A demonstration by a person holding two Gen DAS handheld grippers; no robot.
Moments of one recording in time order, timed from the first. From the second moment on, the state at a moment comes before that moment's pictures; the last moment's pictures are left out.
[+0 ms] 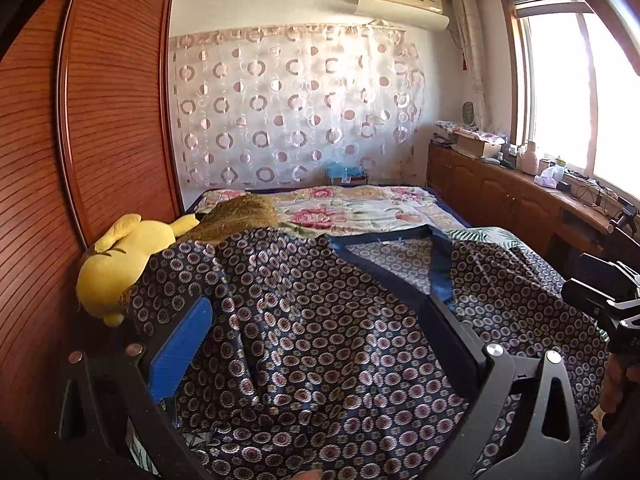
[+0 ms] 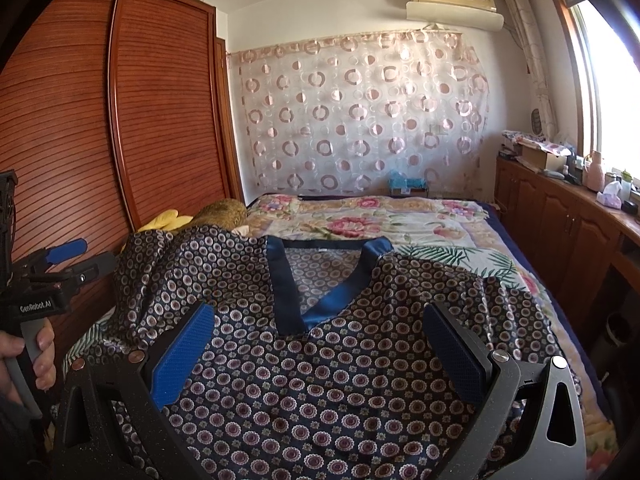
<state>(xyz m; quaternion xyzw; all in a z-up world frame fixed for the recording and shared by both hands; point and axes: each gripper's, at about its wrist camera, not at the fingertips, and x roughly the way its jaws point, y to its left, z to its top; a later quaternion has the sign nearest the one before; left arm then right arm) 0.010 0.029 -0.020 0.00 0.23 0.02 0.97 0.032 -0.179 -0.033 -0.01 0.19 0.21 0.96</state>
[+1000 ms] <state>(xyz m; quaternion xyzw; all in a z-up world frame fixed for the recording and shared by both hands) 0.059 0.186 -0.116 -0.10 0.38 0.02 0.92 0.062 -0.118 -0.065 -0.10 0.27 0.29 0.92</state>
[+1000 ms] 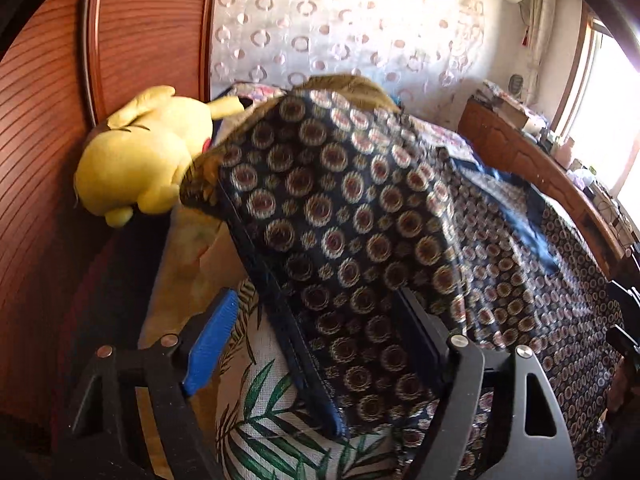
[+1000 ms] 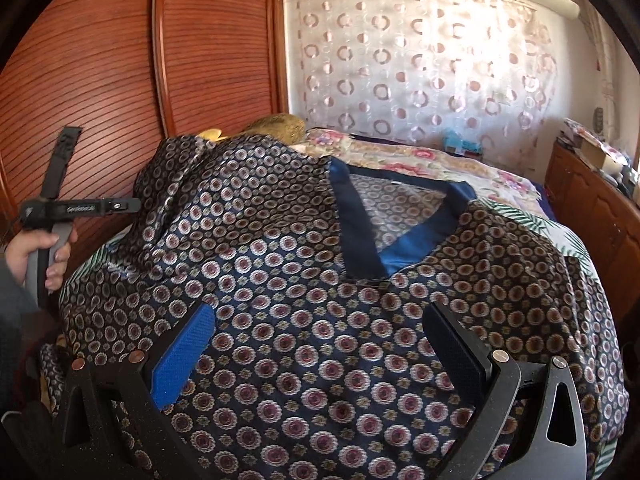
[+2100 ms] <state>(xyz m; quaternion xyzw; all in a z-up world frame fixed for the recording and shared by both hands) 0.091 0.119 -0.028 -0.02 0.31 -0.08 0.95 0.059 -0.144 -0.068 -0.07 0.26 0.28 0.92</state>
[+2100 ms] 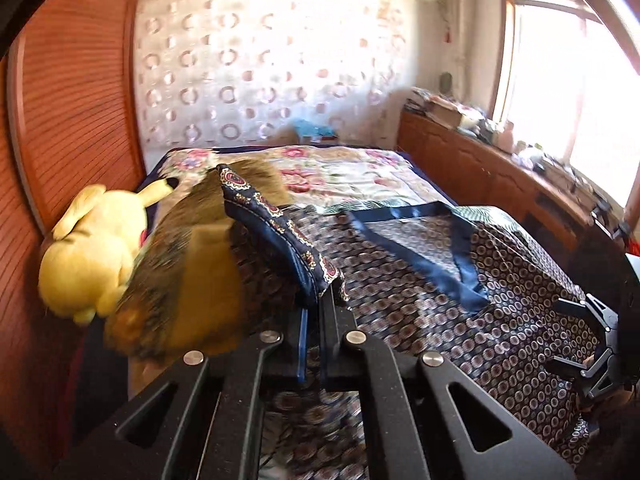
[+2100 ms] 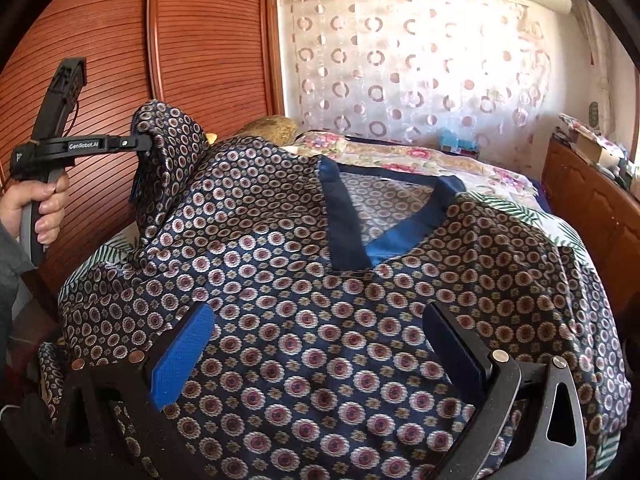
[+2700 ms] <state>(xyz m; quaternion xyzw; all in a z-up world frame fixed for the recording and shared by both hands) 0.093 0.063 -0.007 0.03 0.31 -0.12 0.94 0.062 -0.169 -0.068 -0.05 0.27 0.26 0.93</state>
